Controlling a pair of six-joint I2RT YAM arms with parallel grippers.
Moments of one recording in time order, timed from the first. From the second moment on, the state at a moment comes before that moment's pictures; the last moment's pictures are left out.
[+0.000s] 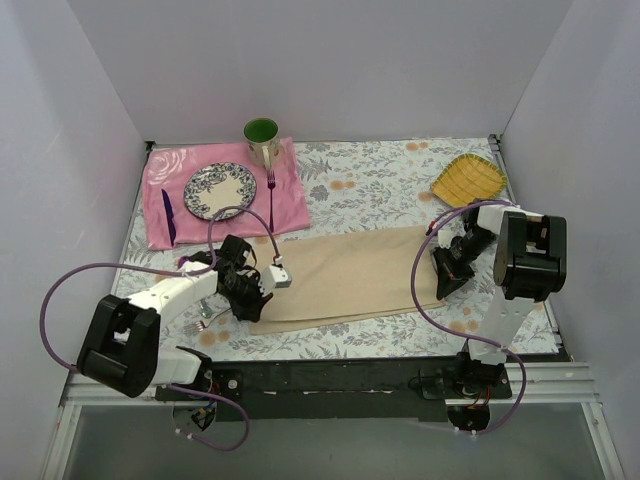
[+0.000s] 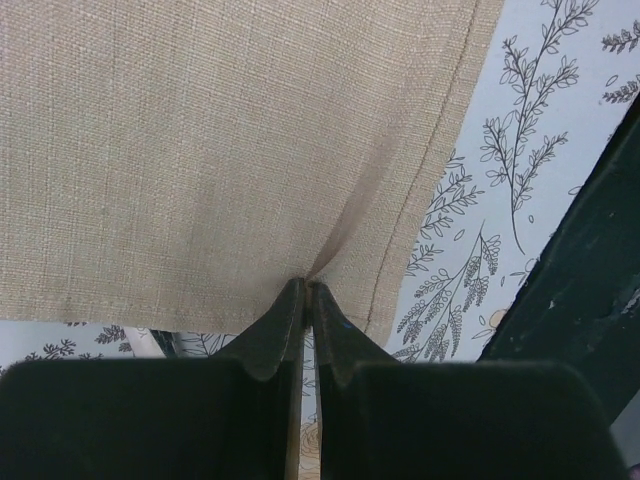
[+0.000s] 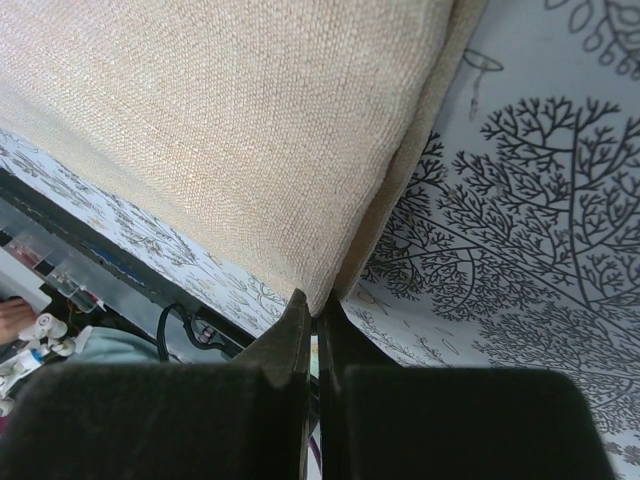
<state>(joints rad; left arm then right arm) -0.38 1.30 0.65 -0.72 0.47 0.72 -0.10 1.90 1.12 -1.11 -0.43 -0.49</state>
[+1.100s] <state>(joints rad) -0.48 1.18 0.73 -0.95 0.47 0.75 -0.10 1.91 1.12 -1.12 -0.43 -0.47</state>
